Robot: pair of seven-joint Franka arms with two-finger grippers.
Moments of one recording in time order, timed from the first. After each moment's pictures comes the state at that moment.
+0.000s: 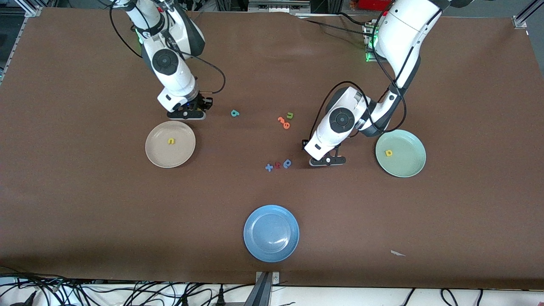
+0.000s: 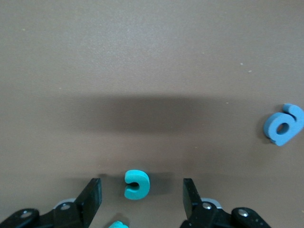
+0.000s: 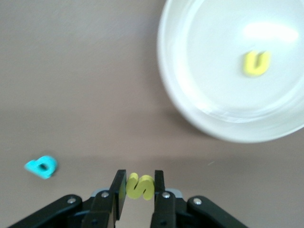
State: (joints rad) left arm -0.34 0.63 -0.24 -1.88 0.04 2.42 -0.66; right arm 0.25 0.11 0.24 -2.46 0.01 2.48 0.45
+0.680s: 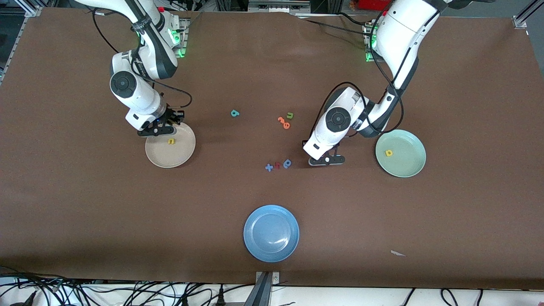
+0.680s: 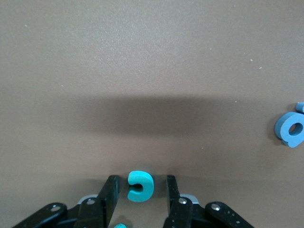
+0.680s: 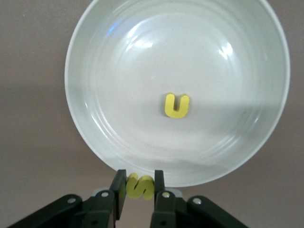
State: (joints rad) left arm -0.34 0.64 -0.24 -1.88 0.07 2.42 -0.69; right arm 0.06 0.19 0.23 -2.43 0.01 2.49 0.19
